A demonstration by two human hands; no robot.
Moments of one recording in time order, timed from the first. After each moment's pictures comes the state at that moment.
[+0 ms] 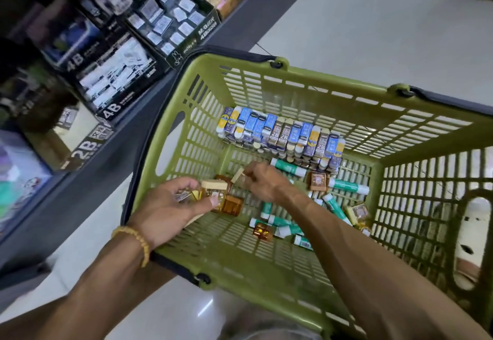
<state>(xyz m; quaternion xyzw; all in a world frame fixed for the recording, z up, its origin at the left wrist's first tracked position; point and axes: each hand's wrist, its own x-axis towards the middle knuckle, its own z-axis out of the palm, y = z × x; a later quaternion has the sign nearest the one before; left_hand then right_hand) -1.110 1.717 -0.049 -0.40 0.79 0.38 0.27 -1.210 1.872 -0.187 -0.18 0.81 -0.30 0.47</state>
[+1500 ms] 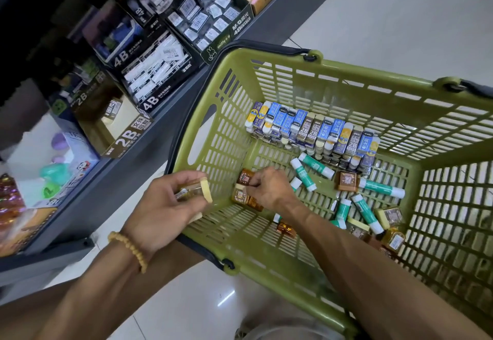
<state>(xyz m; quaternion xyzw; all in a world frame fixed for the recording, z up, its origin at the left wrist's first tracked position) -1.084 1.708 -0.019 -0.41 0.77 0.46 0.16 -1.170 1.837 -0.202 -0.14 0.81 -0.36 0.44</state>
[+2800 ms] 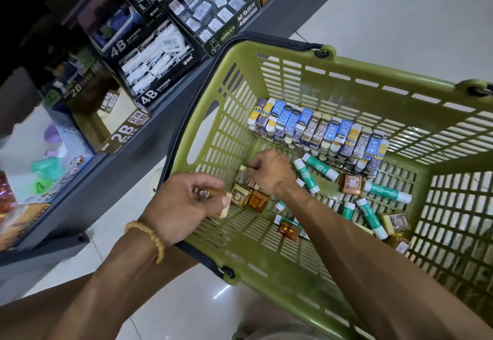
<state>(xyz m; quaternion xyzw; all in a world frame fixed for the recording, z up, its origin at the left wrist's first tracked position) -1.096 1.710 -0.038 -0.40 0.77 0.44 0.23 -1.198 1.823 -0.191 -0.13 0.82 -0.38 0.42</state>
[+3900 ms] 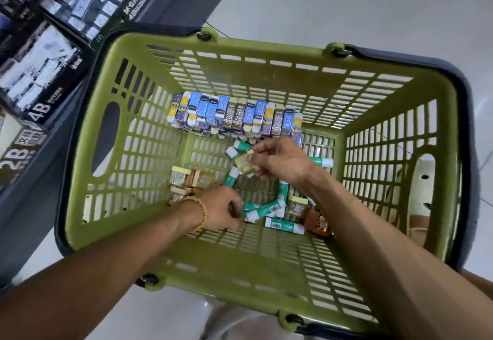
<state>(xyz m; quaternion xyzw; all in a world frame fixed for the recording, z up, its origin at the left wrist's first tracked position) -1.141 1.807 -0.152 -0.02 0.84 0.22 0.49 -1.224 1.965 -0.158 0.08 0.69 -0.55 0.46</state>
